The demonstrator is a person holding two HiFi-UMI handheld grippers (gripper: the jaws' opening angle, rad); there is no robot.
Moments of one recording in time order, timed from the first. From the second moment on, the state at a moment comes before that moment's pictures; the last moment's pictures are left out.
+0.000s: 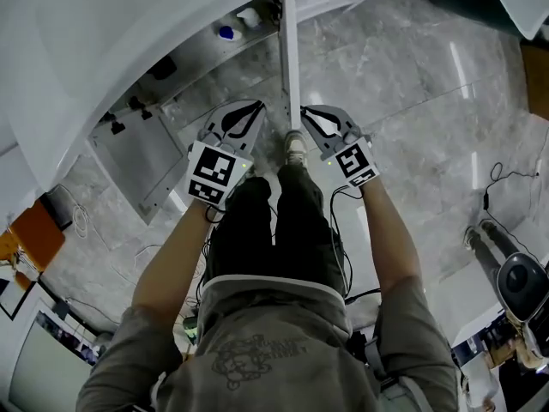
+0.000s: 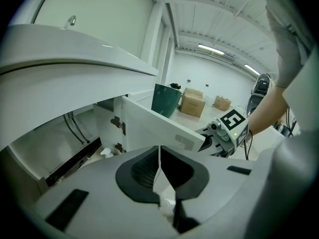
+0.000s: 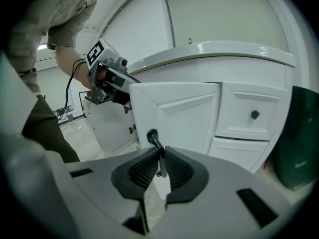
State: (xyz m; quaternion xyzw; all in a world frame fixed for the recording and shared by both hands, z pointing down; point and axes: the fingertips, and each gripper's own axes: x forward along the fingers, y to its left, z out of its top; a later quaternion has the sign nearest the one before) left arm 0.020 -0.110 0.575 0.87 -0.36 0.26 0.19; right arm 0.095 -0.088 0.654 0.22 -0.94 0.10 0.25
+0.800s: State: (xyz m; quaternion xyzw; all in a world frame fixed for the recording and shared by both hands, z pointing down) left arm 0.043 -0.127 0.528 0.88 -0.36 0.27 0.18; right arm 0.231 -0.144 0.588 0.46 -0.84 0.19 0.21
